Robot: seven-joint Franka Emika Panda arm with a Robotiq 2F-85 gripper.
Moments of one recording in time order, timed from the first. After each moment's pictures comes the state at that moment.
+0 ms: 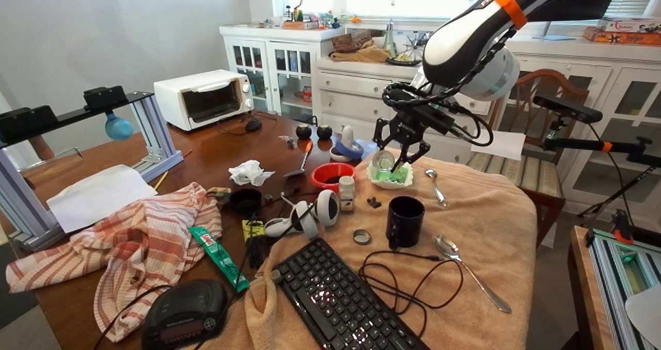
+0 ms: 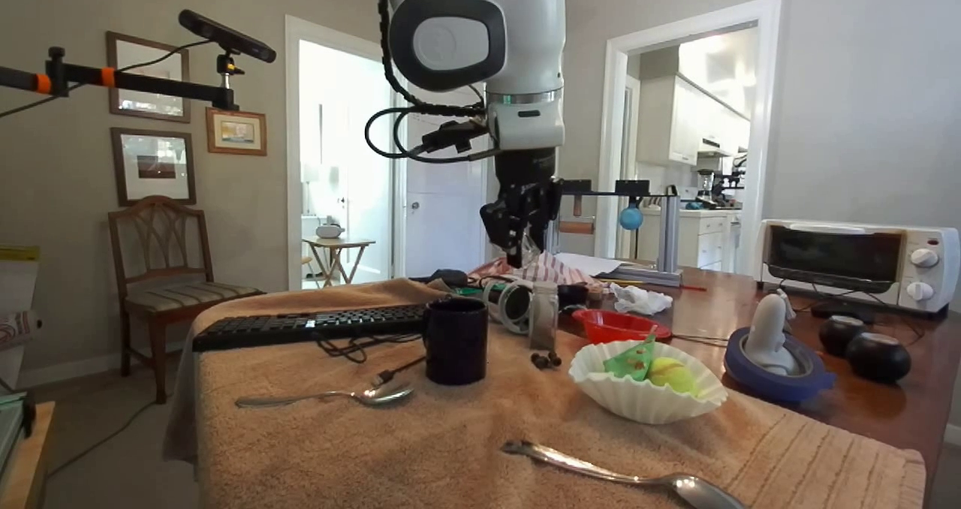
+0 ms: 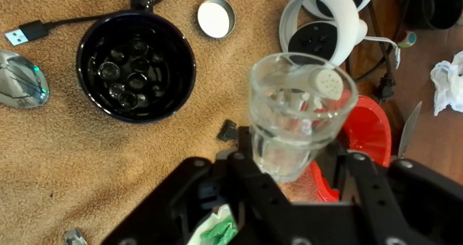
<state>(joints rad) -0.31 0.09 0.22 -2.37 0.62 2.72 0.87</state>
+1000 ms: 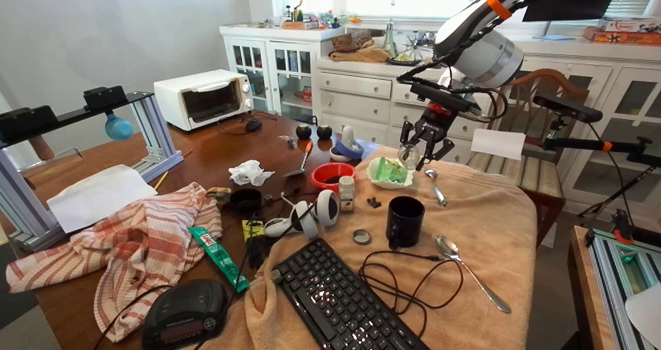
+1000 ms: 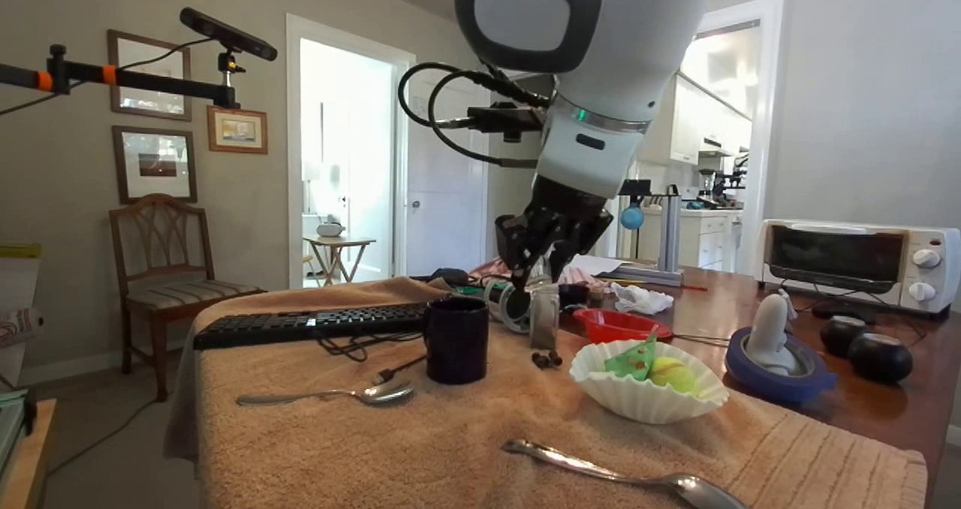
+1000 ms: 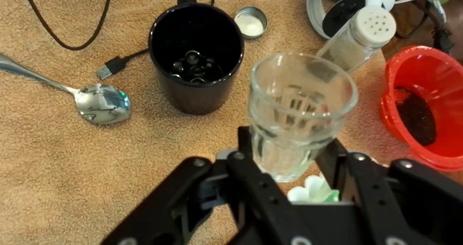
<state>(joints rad) -0.23 0.15 -0.14 -2.29 0.85 2.28 0.76</state>
